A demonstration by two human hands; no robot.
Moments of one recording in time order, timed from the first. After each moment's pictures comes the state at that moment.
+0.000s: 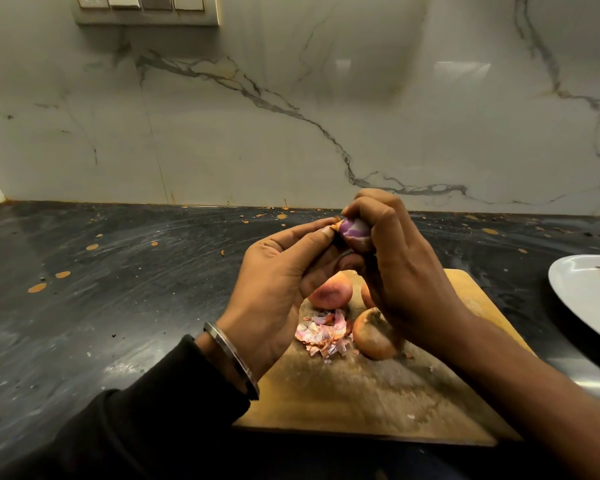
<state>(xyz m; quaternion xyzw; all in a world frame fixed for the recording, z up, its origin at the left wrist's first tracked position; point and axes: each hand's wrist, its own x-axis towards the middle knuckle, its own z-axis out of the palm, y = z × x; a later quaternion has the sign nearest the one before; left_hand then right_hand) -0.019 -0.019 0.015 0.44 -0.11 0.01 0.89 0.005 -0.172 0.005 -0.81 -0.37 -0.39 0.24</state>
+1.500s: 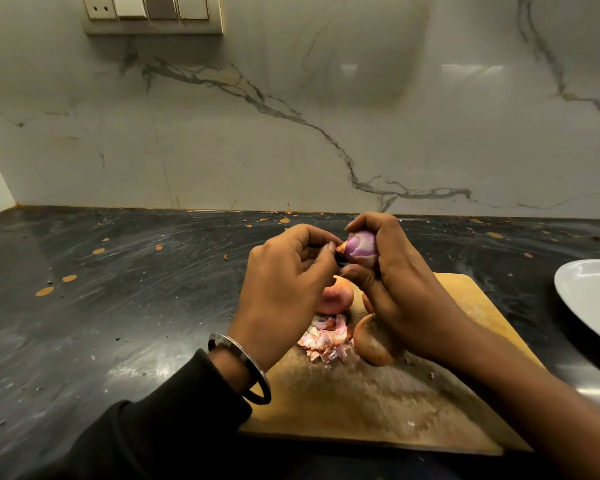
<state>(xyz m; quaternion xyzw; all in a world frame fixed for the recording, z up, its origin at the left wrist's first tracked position) -0.014 -0.016 0.003 0.77 -0.17 0.25 0.56 0.003 -0.179 -0.005 -0.81 -0.35 -0.26 0.38</state>
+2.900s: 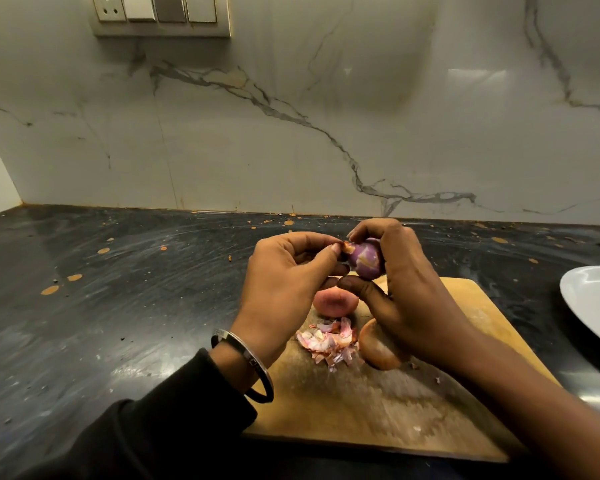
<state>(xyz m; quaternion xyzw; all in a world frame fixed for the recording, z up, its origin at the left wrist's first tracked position) -0.015 -0.015 0.010 0.67 -0.13 0.14 0.72 0.006 -0.180 -0.009 -0.84 -0.32 -0.31 0.32</state>
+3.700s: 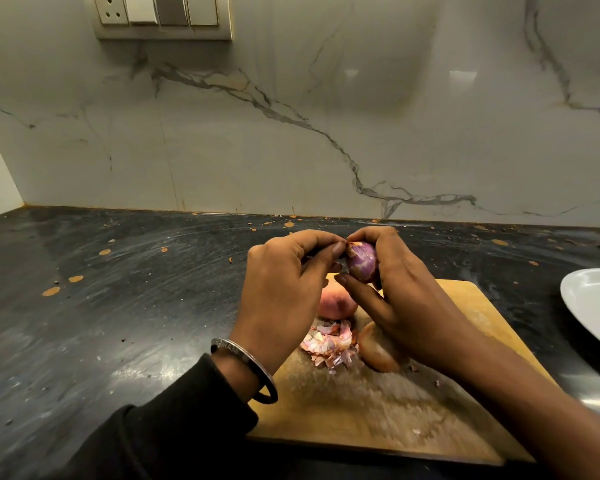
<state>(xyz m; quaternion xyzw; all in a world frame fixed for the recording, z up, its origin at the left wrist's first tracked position) -0.013 -0.012 0.006 0.77 -0.18 0.30 0.53 0.004 -0.178 -0.008 -0.85 -0.31 -0.26 0.33</state>
